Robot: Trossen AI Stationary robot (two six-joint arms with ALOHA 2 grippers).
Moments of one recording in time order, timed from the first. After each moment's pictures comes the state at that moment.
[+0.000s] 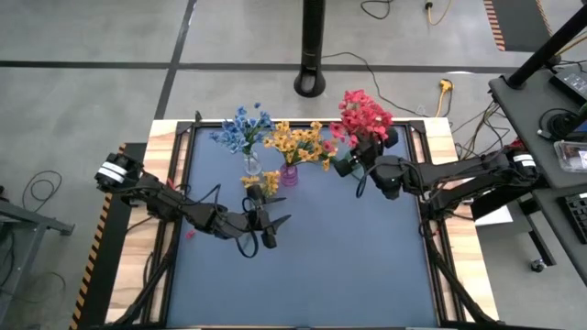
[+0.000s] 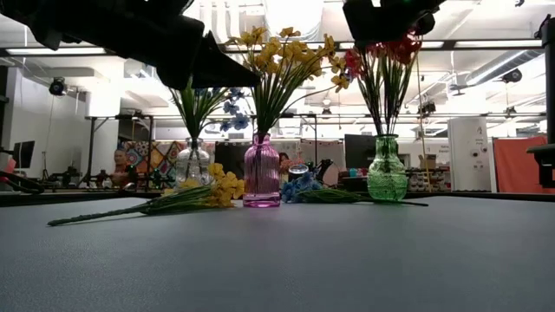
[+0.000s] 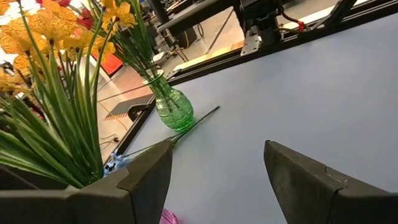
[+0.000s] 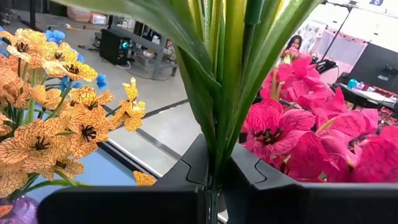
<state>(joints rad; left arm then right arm) -0.36 1.52 0.63 0.62 -0.77 0.25 0.04 1.19 0.83 0.21 1.12 -0.15</state>
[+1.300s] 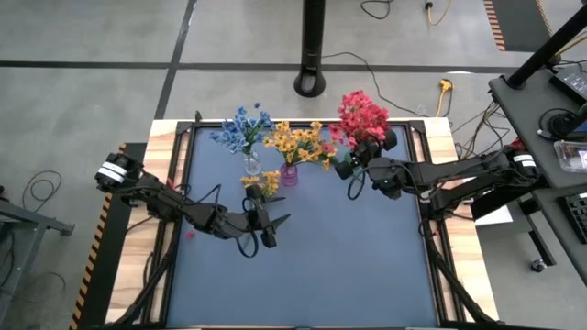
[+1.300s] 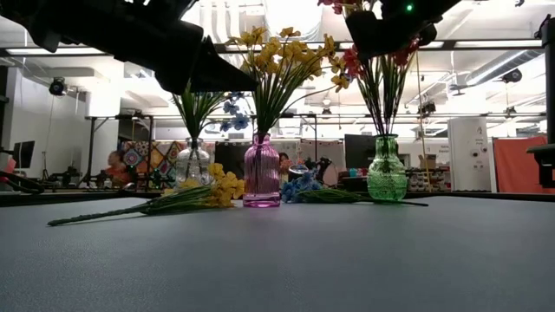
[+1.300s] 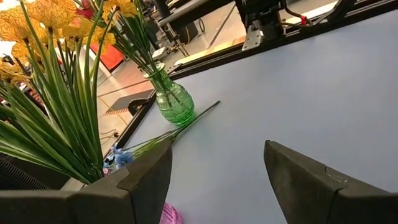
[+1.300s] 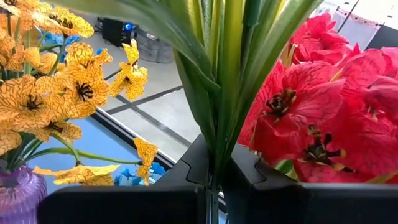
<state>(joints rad) -0.36 1.52 0.63 0.60 -0.78 0.23 0.03 1.20 0.83 0.04 1.09 0.00</state>
